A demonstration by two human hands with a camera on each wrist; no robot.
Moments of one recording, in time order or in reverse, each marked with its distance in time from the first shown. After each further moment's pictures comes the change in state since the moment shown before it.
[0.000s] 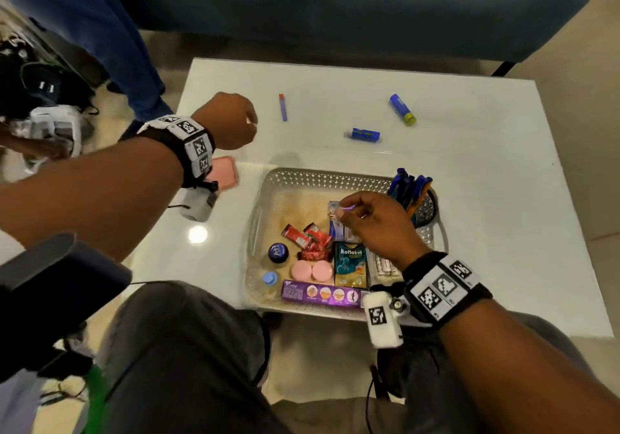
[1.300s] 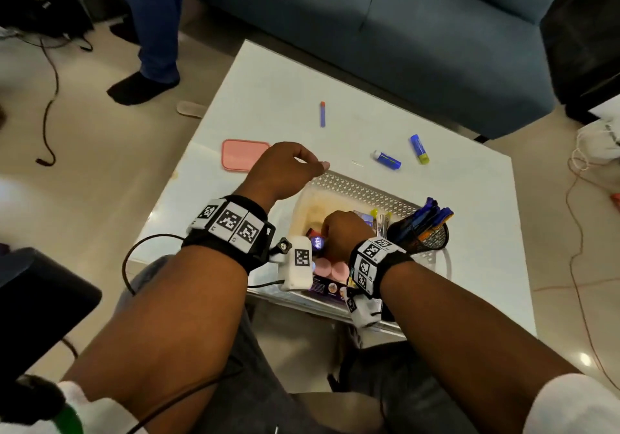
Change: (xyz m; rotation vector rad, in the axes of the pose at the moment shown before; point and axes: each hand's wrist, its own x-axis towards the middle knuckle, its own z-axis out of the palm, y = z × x) left_hand -0.103 -0.013 0.060 -1.108 0.055 -0.178; right_hand 0.034 -0.042 0.107 -1.100 -0.317 -0.011
